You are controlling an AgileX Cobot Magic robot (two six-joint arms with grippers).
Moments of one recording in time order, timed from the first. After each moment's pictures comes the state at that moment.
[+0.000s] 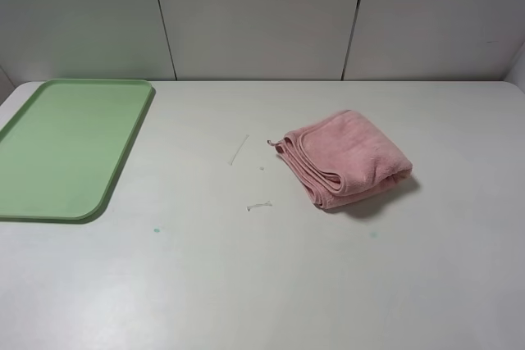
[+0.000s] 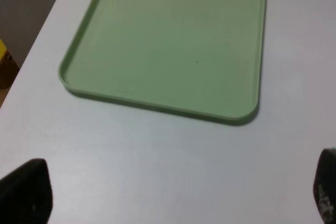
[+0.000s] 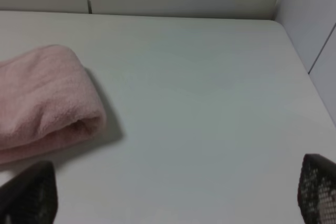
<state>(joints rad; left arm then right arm) 0.10 -0.01 -0.49 0.11 1.07 -0.10 0.00 0.00 -0.50 -0.07 1.03 -0.05</state>
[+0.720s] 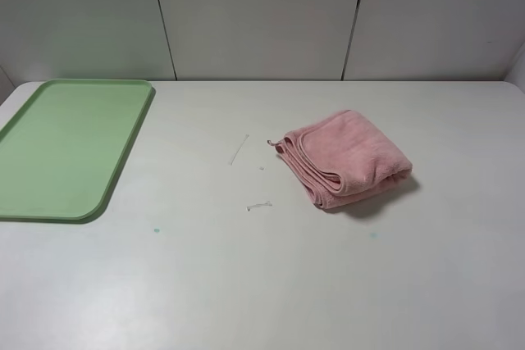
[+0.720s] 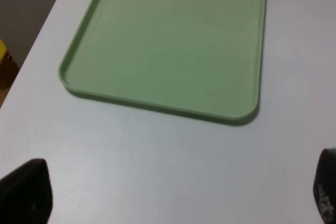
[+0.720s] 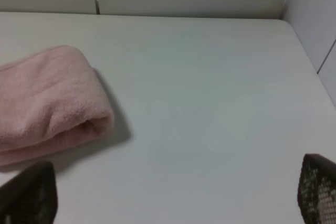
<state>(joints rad) 0.10 -0.01 -0.49 0.11 1.07 -0.10 0.00 0.00 -0.50 -0.04 1.03 -0.05</state>
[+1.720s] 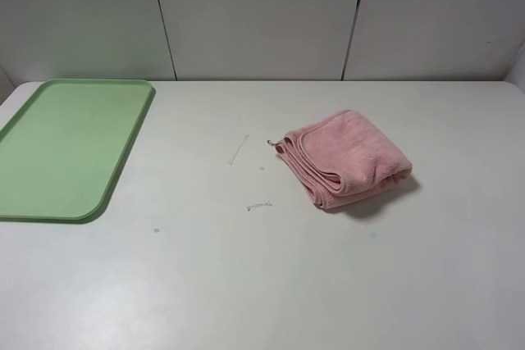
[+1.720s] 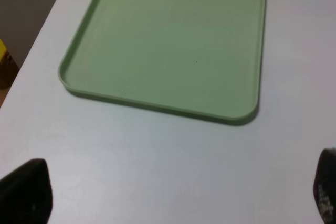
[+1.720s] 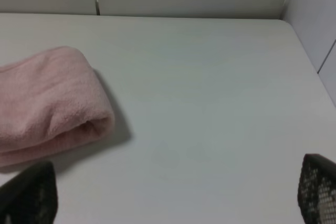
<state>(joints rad) 0.10 -0.01 -0.49 0.11 1.07 -0.10 0.00 0.00 -0.50 -0.04 1.03 -0.05</state>
